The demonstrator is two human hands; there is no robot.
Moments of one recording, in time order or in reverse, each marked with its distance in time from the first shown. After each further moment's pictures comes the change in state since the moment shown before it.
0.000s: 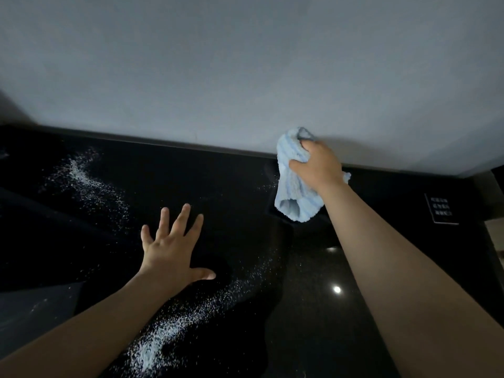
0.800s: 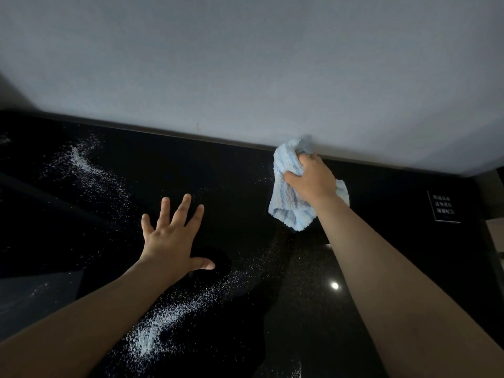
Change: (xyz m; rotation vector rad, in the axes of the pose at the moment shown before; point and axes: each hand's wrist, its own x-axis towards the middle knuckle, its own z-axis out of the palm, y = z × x) left_hand 0.001 0.001 0.001 0.017 -0.011 -0.005; right_hand -0.027 0.010 0.028 -0.093 -0.050 0.020
